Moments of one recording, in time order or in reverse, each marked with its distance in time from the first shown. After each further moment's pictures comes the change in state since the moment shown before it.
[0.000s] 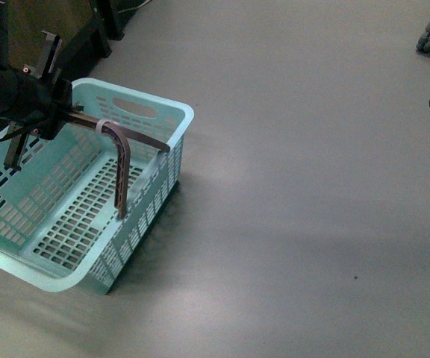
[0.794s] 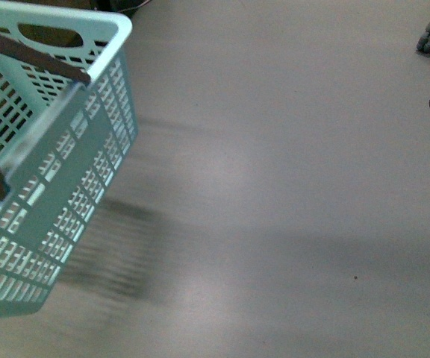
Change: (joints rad) left arm 0.180 -0.822 -0.412 -0.175 0.163 -0.051; right arm 0.000 0.000 0.000 0.000 0.000 0.000
